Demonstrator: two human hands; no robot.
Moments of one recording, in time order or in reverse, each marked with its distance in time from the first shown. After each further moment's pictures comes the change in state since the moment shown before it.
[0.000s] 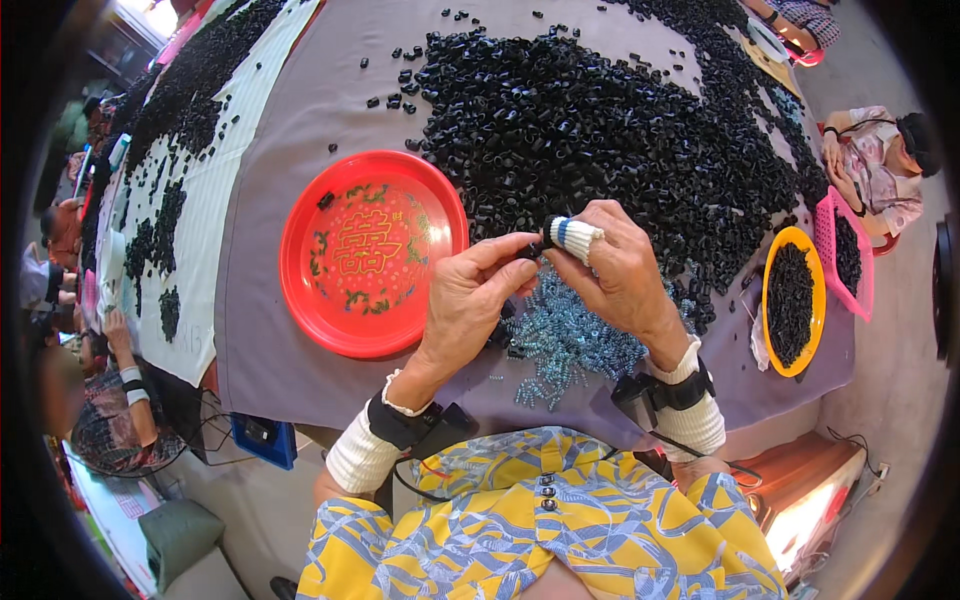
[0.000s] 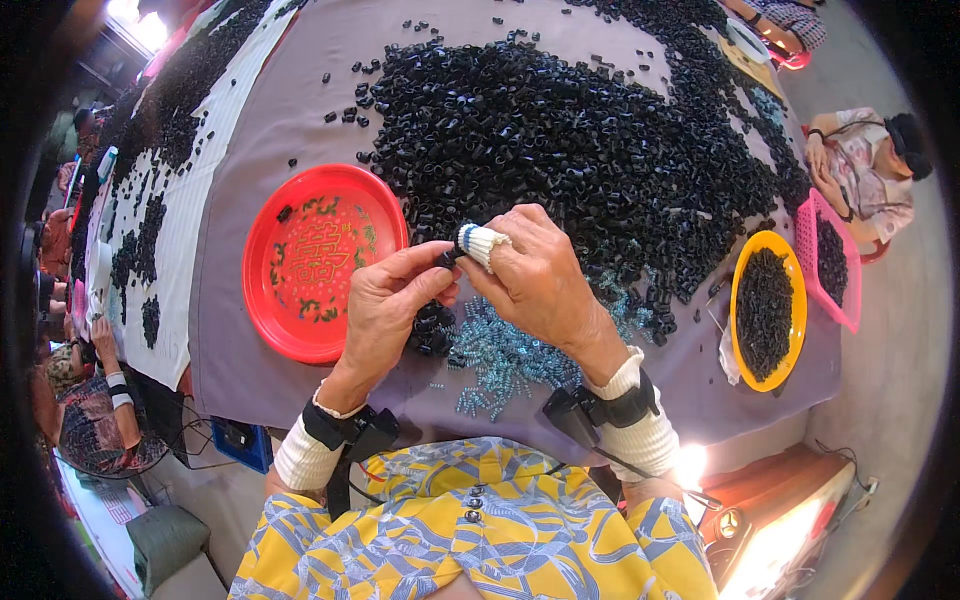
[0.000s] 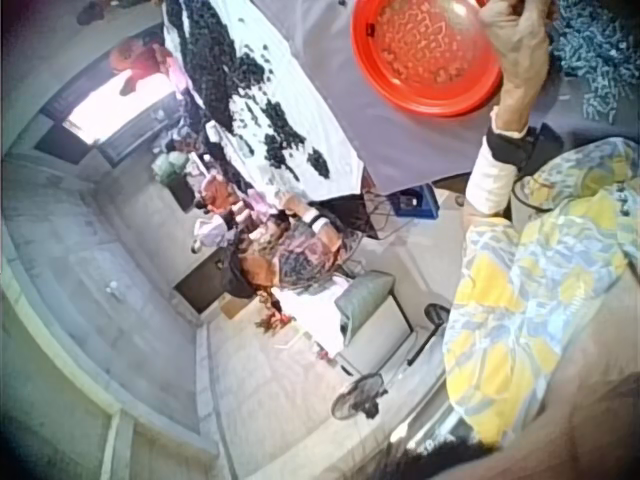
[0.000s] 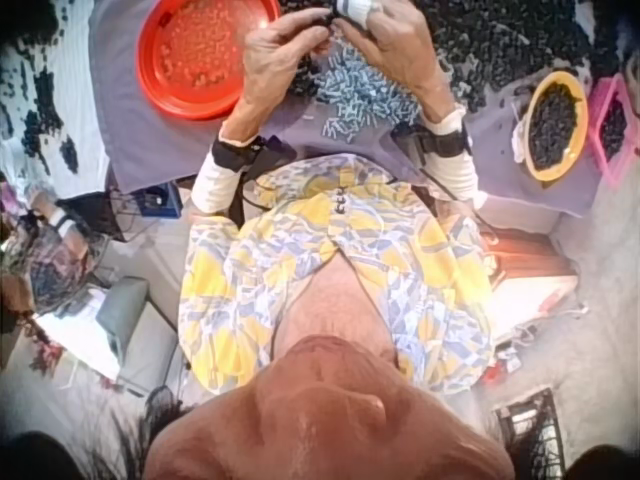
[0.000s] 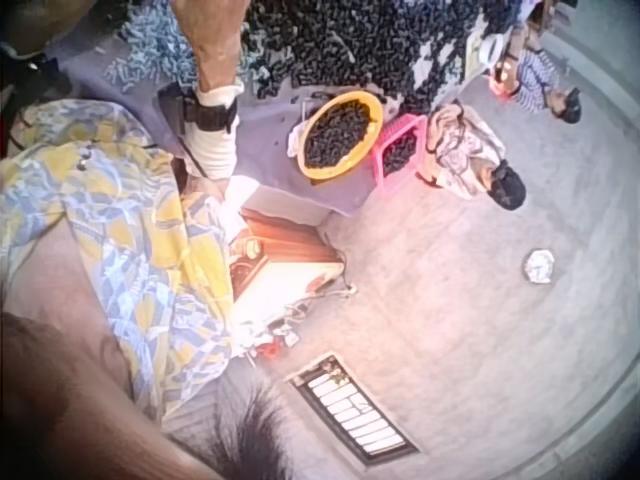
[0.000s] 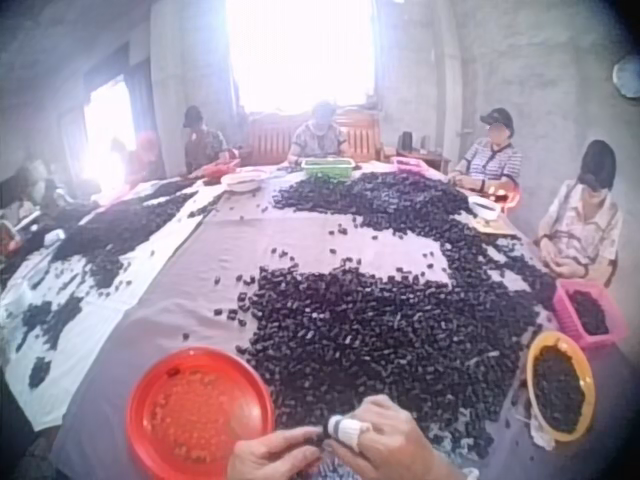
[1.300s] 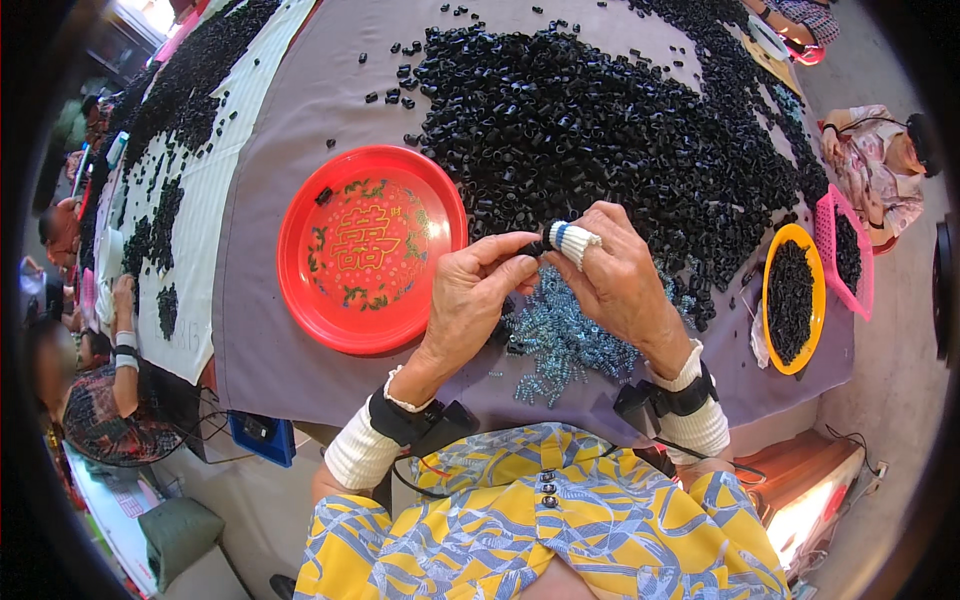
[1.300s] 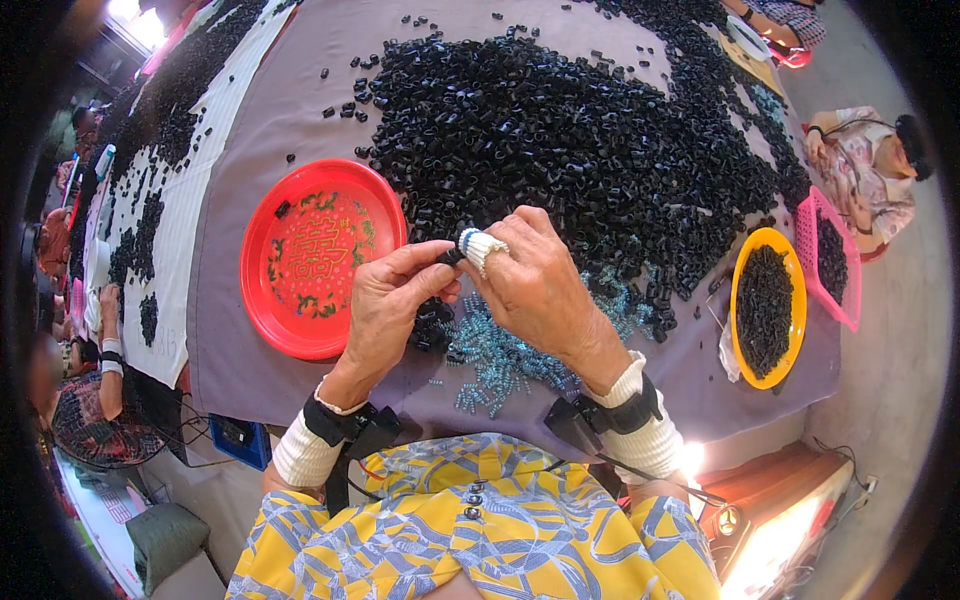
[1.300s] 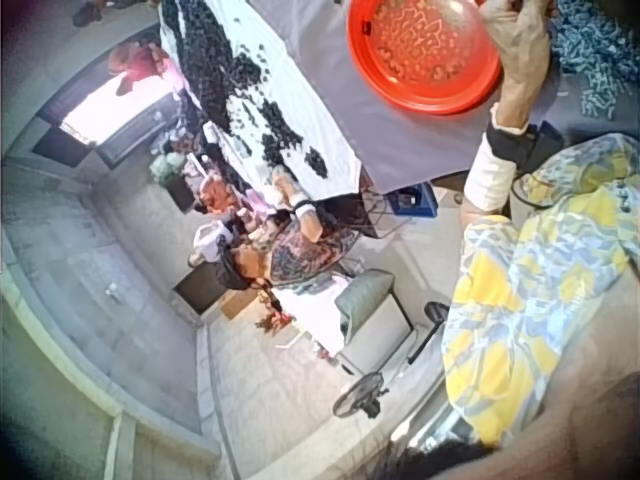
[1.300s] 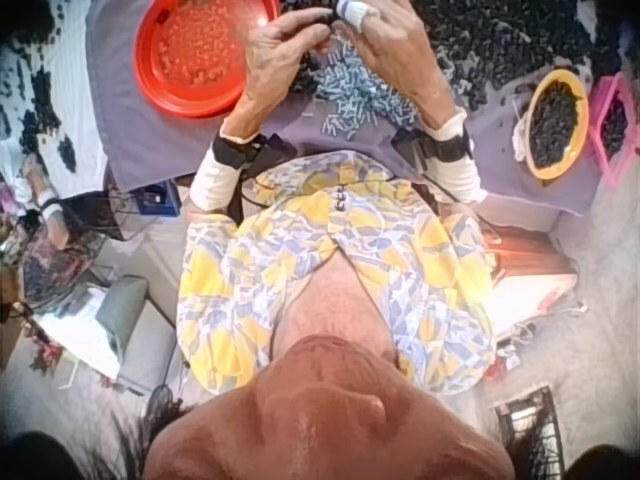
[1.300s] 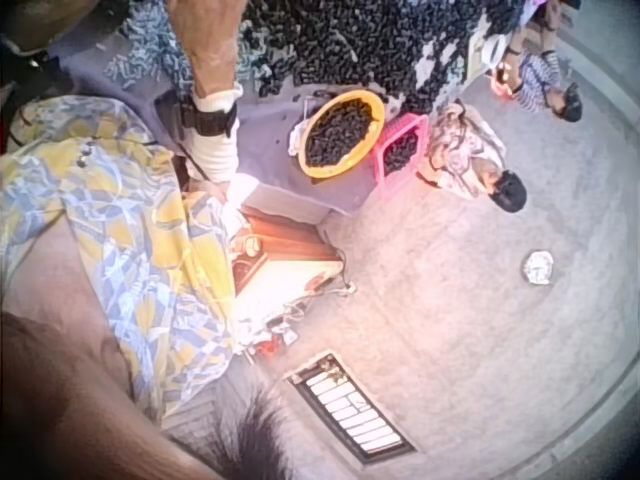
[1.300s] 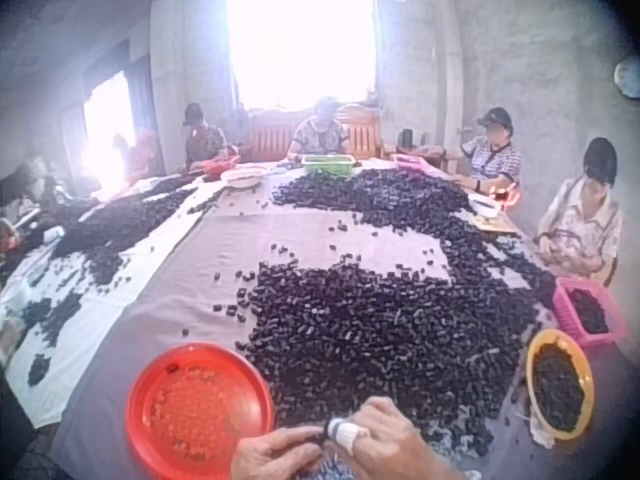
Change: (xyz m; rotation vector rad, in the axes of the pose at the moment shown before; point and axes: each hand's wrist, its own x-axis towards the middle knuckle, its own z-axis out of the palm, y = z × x) left_hand -0.001 -0.003 0.002 -0.005 0.027 -0.064; right_hand -0.008 -0.006 0.002 -0.093 -0.030 -0.001
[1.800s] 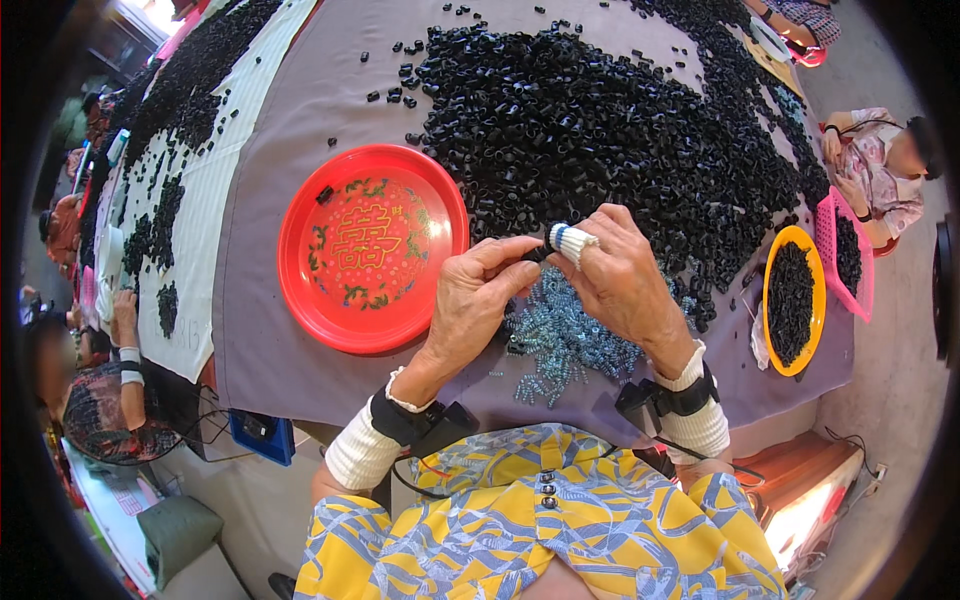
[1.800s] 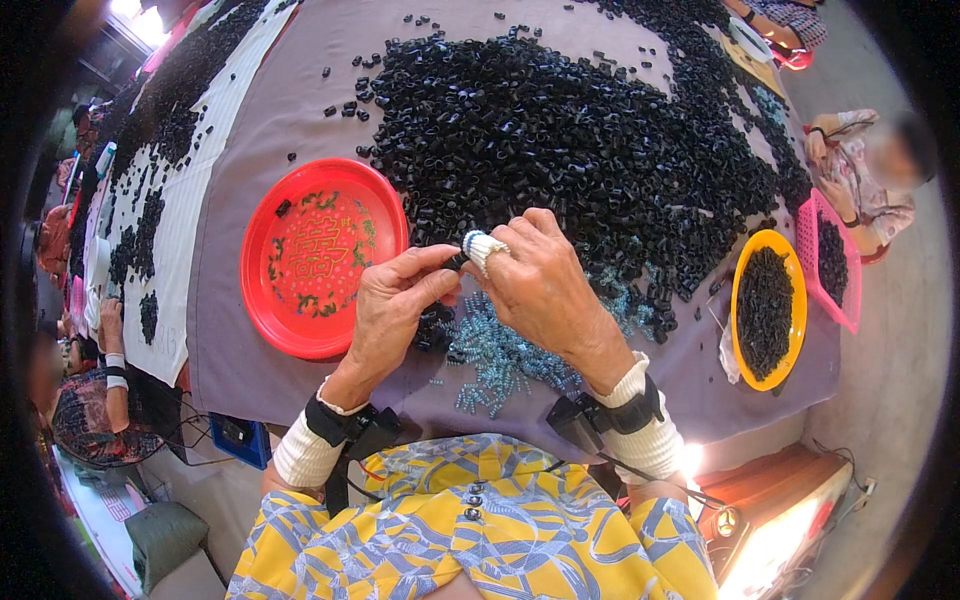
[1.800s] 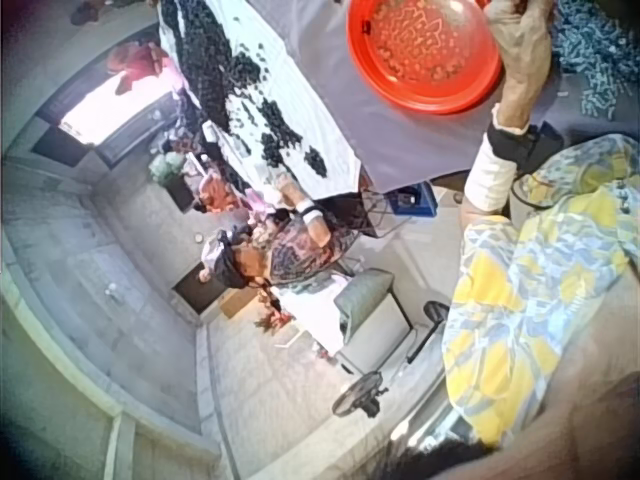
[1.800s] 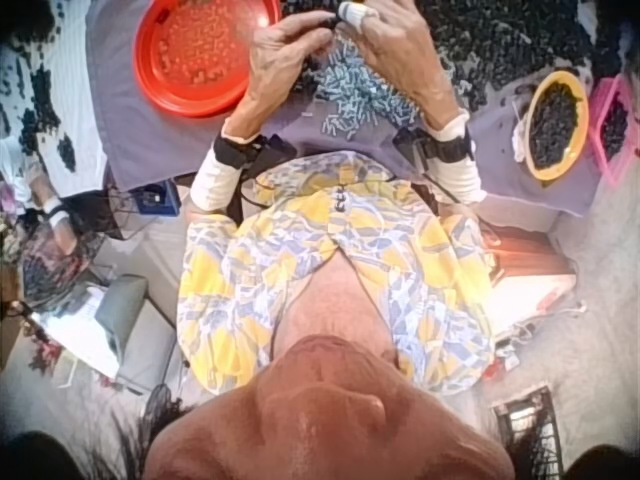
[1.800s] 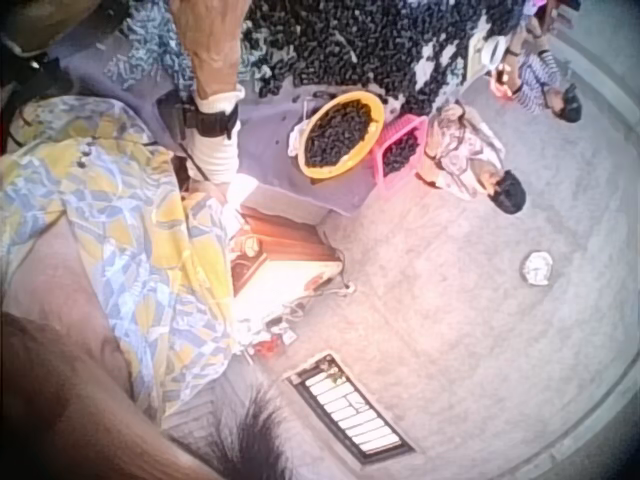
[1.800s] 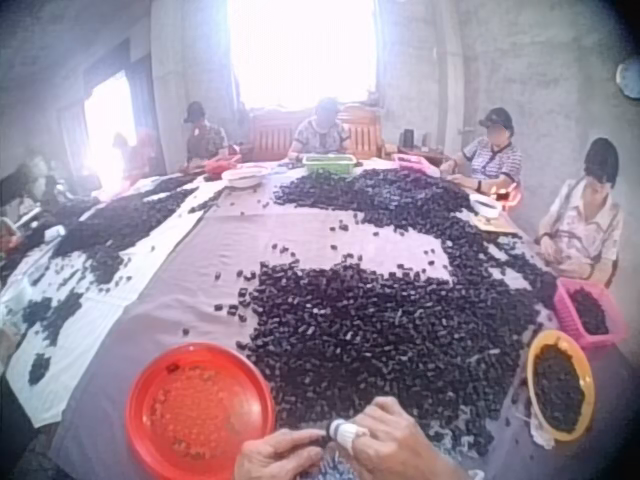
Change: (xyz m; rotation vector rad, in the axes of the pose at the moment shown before) left_hand 0.000 -0.008 -0.003 0.077 -0.002 0.008; right_hand -0.001 0.002 -0.003 -0.055 -0.122 0.028
